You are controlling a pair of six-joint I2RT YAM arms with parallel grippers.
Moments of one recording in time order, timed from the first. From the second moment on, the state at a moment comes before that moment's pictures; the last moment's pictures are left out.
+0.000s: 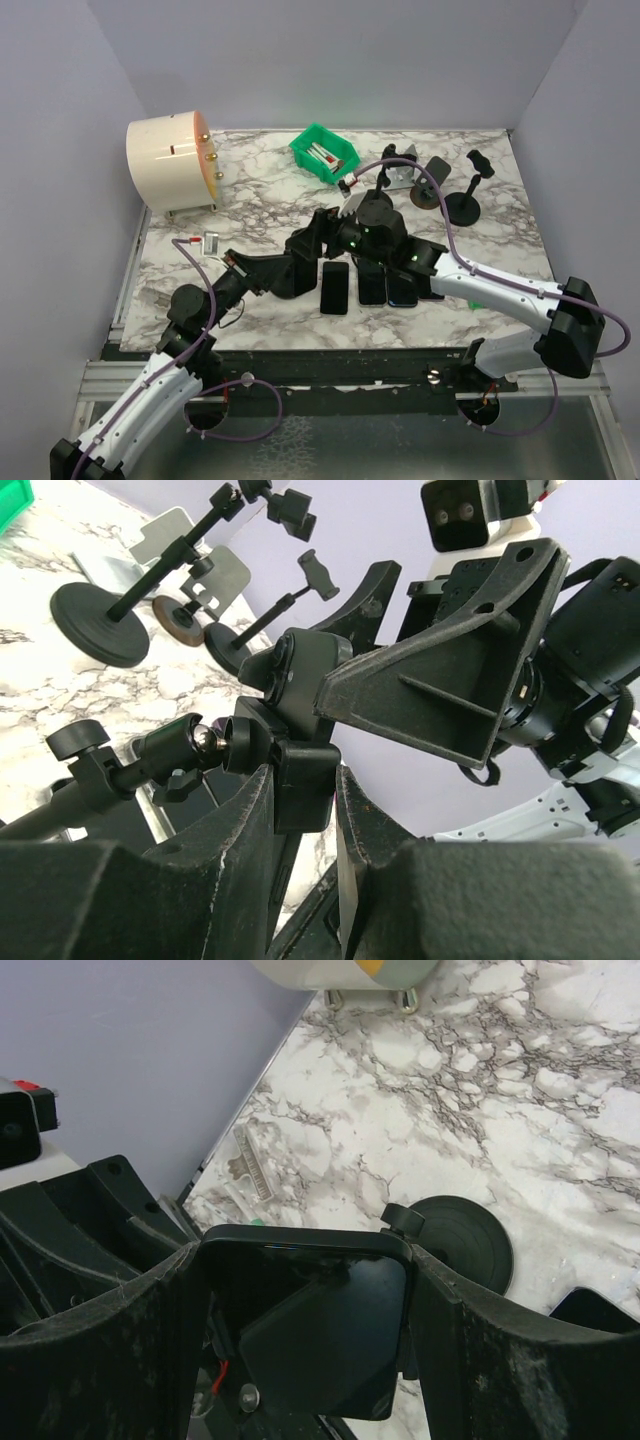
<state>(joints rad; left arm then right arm) -0.52 0.38 0.21 0.36 0.21 -0.94 0.97 1.38 1.06 0.05 0.02 0.61</state>
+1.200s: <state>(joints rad) -0.52 0.28 0.40 0.05 0.08 -0.73 0.94 1.40 1.18 -0.11 0.10 0.41</state>
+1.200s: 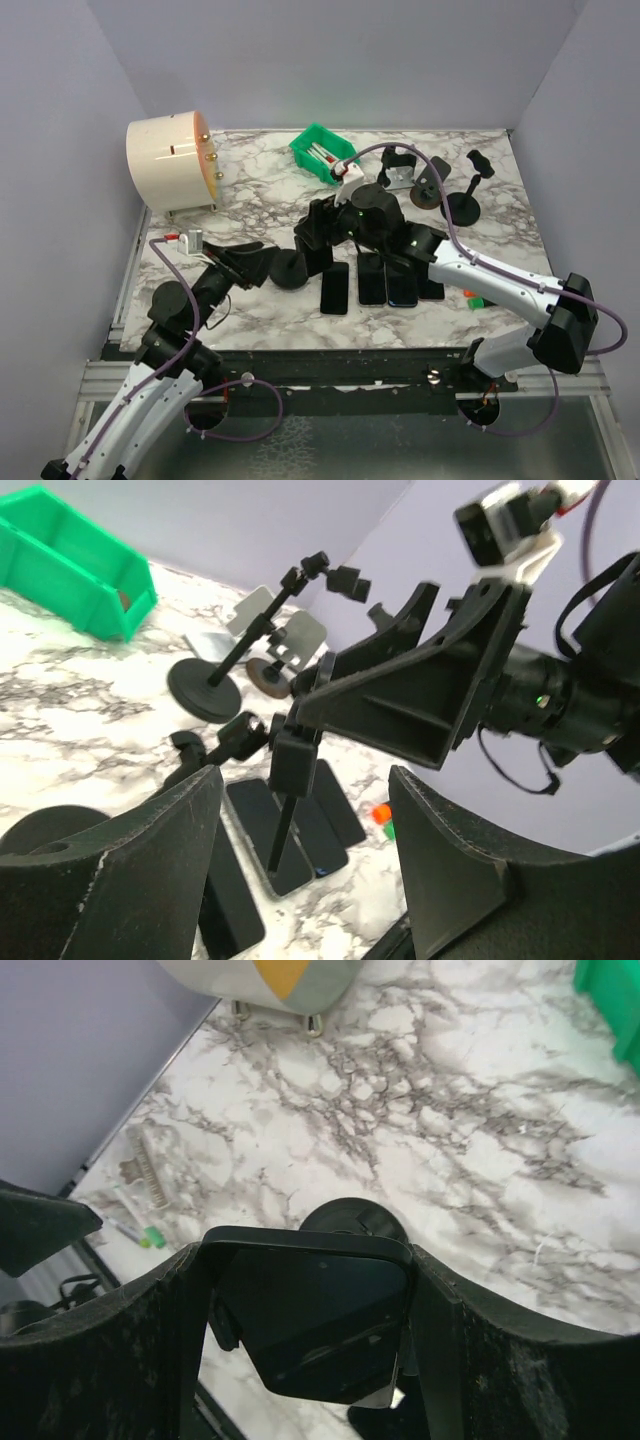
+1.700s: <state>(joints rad) -0.52 0.18 0.40 -0.07 -0.03 -0.58 1.04 1.58 1.45 -0.30 0.20 0.18</state>
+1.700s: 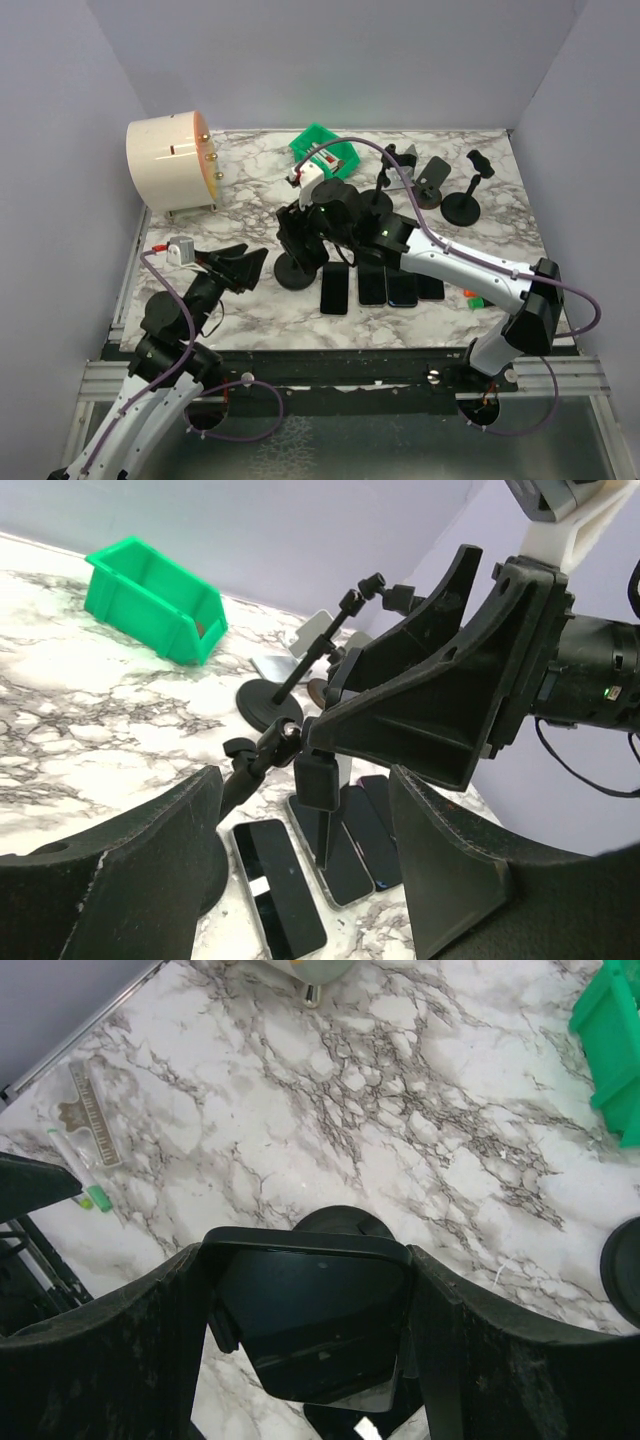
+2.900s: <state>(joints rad) -0.52 0.29 0.40 -0.11 -0.01 -0.56 1.01 1.65 1.46 -0.20 0.30 0.43</state>
